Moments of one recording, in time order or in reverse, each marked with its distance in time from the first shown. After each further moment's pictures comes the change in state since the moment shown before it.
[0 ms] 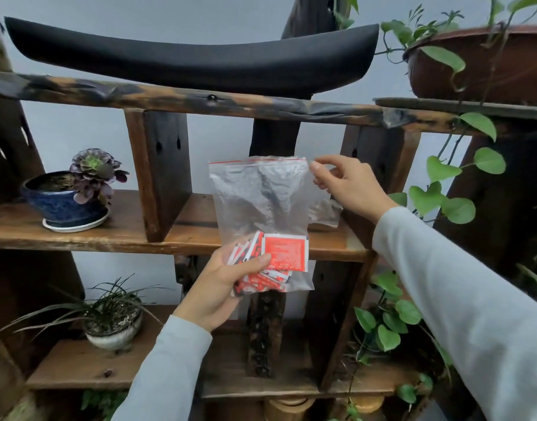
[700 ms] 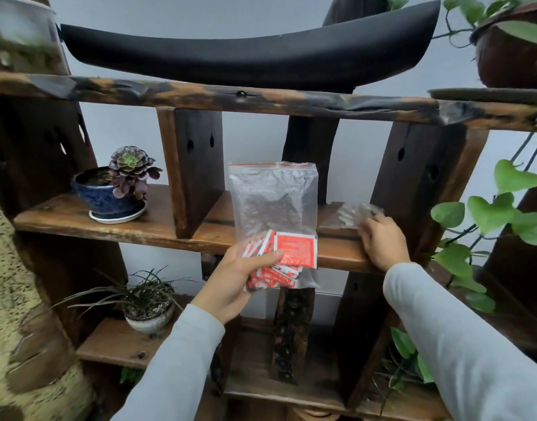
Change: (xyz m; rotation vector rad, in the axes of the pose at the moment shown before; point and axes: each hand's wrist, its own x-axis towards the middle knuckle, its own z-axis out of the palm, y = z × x) left_hand 0.029 -0.006 -0.018 0.001 0.206 -0.091; right_hand 0.002 0.144 0.095 -0.422 0.020 0.048
